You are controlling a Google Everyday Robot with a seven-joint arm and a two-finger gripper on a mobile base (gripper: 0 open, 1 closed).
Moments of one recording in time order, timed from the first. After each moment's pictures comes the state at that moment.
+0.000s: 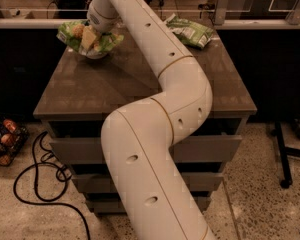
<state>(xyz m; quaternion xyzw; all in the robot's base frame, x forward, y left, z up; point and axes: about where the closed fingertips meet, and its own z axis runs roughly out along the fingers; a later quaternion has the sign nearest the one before) 0.833 0.167 0.868 -0.46 0.84 0.11 0.27</state>
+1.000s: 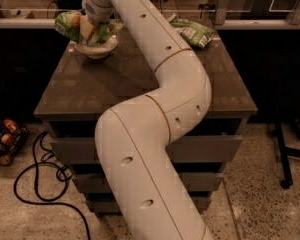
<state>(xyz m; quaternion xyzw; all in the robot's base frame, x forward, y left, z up) 0.833 0.167 0.911 -0.46 0.83 0.08 0.30</state>
